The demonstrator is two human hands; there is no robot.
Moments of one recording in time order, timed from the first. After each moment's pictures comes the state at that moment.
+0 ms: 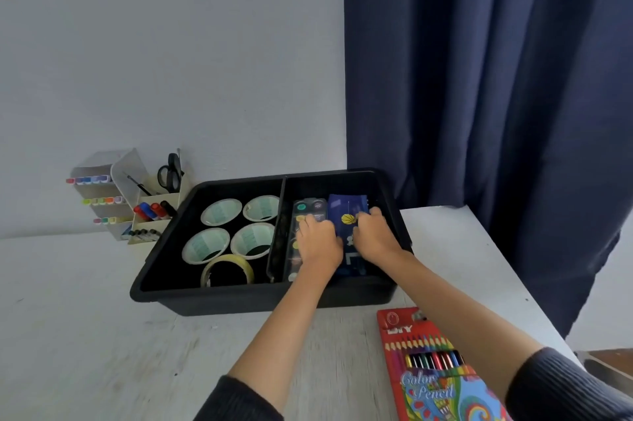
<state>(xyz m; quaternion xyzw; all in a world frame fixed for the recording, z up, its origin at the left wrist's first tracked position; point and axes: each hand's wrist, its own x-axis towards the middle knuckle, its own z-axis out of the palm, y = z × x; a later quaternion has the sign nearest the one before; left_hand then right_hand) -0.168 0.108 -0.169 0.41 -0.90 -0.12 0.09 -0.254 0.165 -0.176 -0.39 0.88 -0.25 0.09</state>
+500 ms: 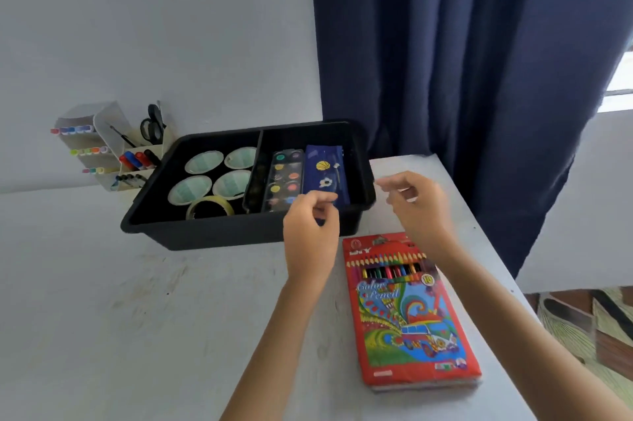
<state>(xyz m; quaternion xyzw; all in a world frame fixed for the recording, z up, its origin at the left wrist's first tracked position) -0.096 0.238 -0.153 0.31 -0.77 -0.36 0.43 -0.223 0.326 -0.147 -0.33 0.77 -0.55 0.05</state>
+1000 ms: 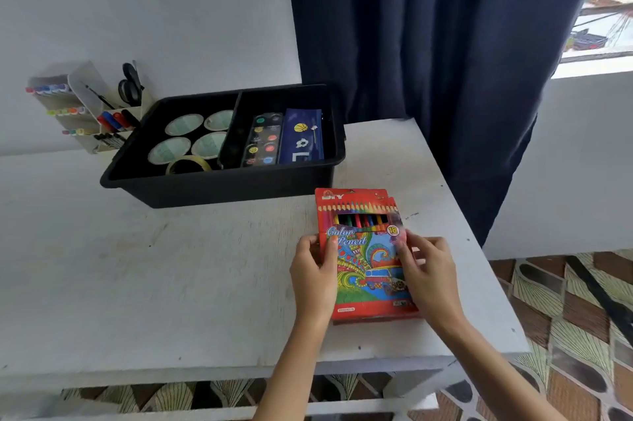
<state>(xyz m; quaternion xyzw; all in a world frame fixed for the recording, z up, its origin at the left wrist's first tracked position) -0.065 0.335 -0.231 0.44 -0.66 -0.53 0.30 -0.172 0.442 -0.243 -0.20 0.82 -0.53 0.12</state>
